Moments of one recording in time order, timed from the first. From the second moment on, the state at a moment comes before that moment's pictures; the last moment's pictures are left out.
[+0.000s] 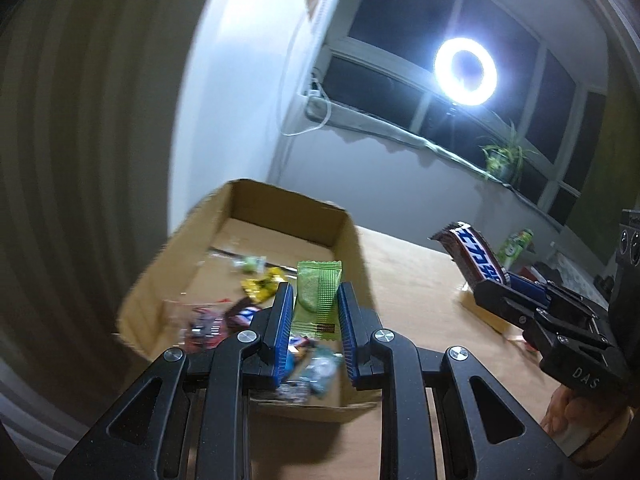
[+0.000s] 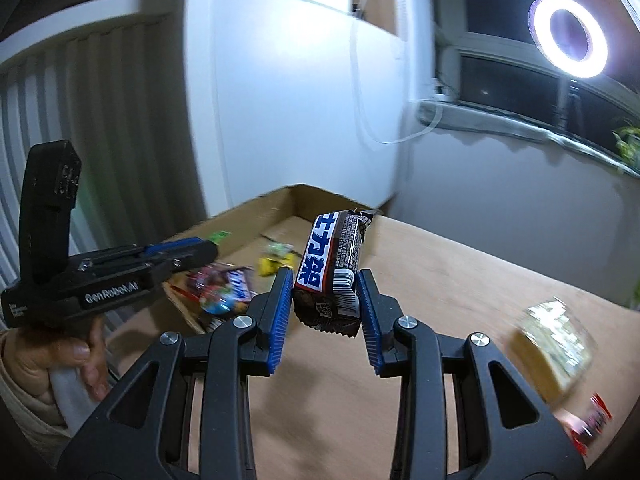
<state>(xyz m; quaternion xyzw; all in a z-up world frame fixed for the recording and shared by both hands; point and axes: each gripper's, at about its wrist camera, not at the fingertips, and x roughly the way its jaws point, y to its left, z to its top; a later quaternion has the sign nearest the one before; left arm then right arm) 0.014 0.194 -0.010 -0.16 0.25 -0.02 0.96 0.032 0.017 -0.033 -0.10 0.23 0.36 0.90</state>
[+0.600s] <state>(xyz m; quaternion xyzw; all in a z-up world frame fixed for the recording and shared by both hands) 0.022 0.232 -0.025 -0.20 0.27 -0.01 0.94 0.061 0.089 -0.037 -0.11 0.23 0.39 0.89</state>
